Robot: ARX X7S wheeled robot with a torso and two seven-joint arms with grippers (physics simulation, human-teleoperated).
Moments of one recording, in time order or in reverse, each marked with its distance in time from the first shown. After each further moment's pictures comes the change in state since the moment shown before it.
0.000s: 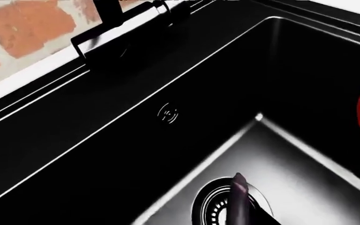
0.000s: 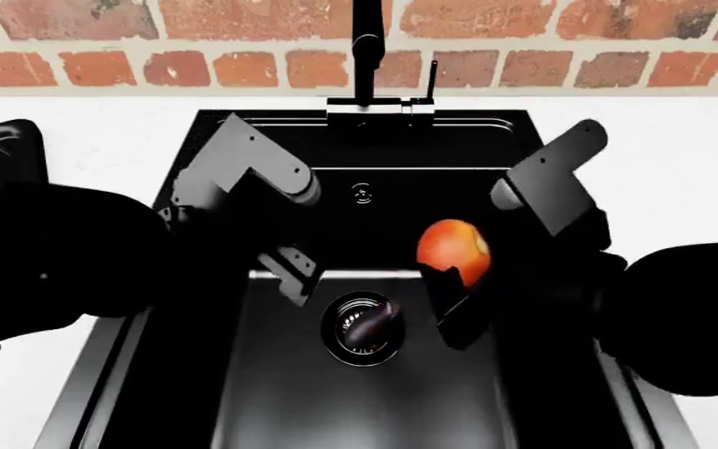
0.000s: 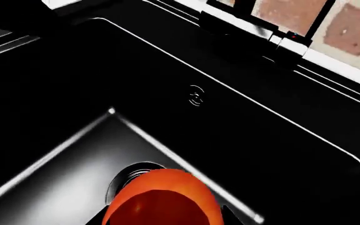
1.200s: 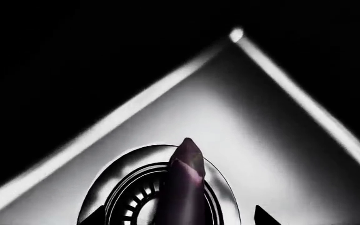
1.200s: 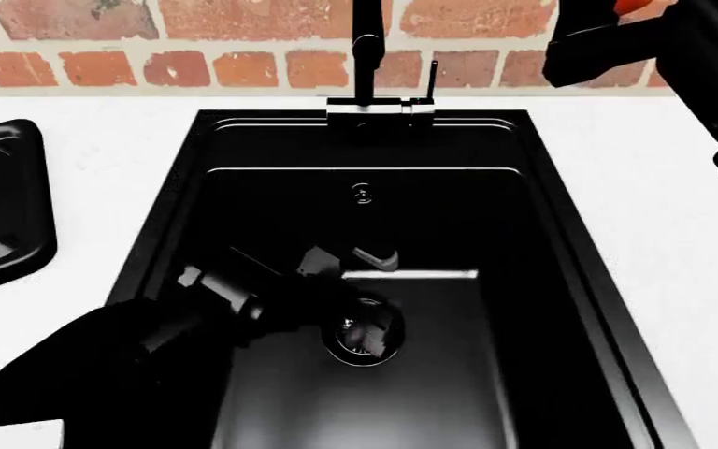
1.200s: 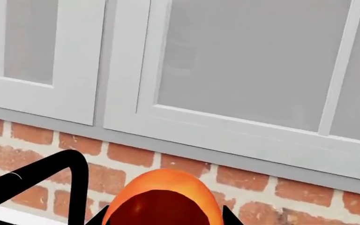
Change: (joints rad) left arm 0.250 0.663 0.185 -1.075 0.190 0.170 0.525; right arm 0.150 -0.001 0.220 0.076 -0.292 -0.306 0.097
